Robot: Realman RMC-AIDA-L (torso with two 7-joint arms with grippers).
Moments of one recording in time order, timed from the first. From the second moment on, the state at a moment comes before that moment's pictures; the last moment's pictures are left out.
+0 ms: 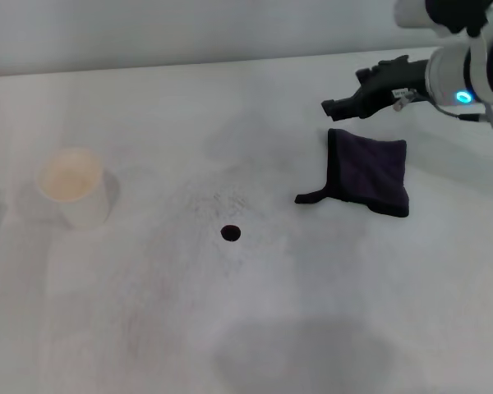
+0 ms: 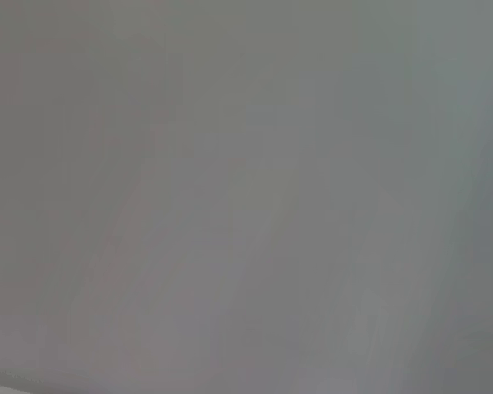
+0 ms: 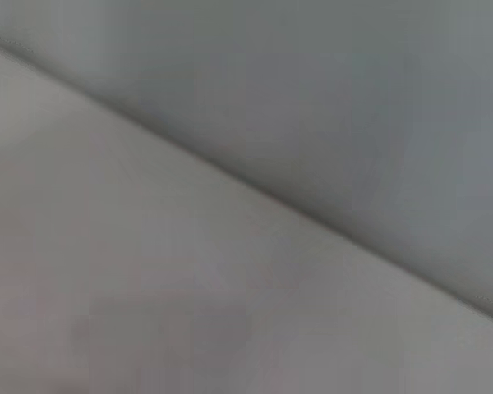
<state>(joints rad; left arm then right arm) -0.37 -2.08 0.48 -0.13 -2.24 -1.35 2.77 0.56 2.01 -1.29 -0.95 0.88 0.84 -0.99</state>
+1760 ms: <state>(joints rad) -0.42 -2.08 0.48 -0.09 -2.24 -1.31 2.77 0.63 2.01 -1.45 -0.87 0.55 0.95 -0.58</state>
